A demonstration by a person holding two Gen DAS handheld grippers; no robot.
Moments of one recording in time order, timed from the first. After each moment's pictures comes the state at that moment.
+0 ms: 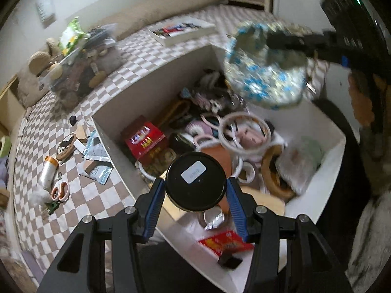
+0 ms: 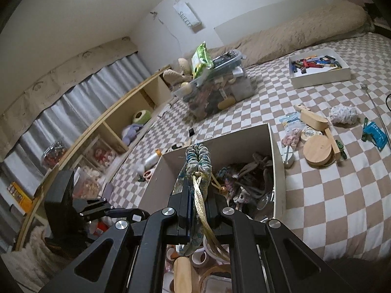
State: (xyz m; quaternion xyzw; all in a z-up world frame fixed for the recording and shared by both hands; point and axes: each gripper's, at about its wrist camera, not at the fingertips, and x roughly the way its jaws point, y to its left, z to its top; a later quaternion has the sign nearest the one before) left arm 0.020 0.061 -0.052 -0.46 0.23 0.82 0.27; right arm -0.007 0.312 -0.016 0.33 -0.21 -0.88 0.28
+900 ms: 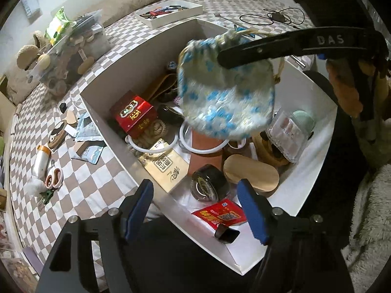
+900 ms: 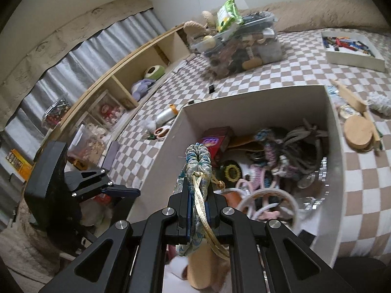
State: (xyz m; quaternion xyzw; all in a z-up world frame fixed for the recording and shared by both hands) left arm 0.030 0.051 -0.062 -0.49 0.24 0.79 0.29; right arm -0.019 0.240 -0.033 0.42 -0.15 -0.83 0.34
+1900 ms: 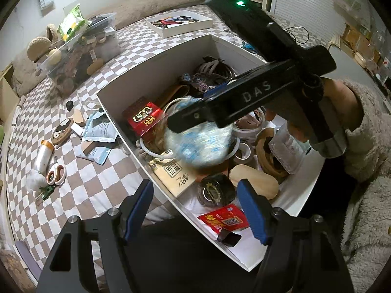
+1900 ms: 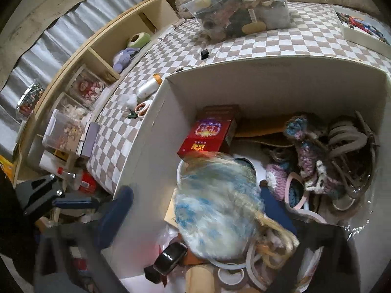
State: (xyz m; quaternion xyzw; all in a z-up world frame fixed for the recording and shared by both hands) left arm 0.024 0.030 -0.048 -0.47 0.19 0.81 0.29; right arm -0.067 0.187 -0.070 0.50 -0.09 -0.80 0.31
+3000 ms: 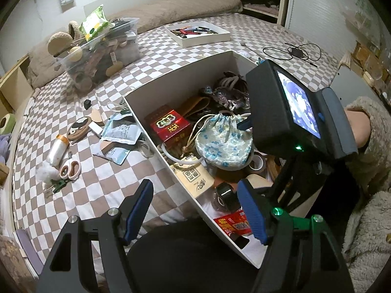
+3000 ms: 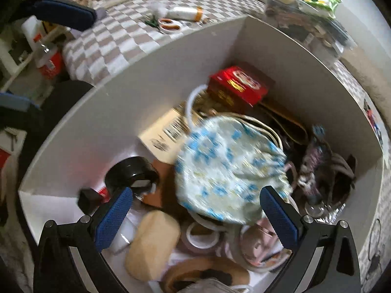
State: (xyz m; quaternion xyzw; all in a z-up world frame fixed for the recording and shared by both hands) left arm 0.020 0.003 -0.031 -0.46 0.16 0.84 0.25; right arm -0.022 0.088 -0.115 0.49 0.26 -0.77 0.32
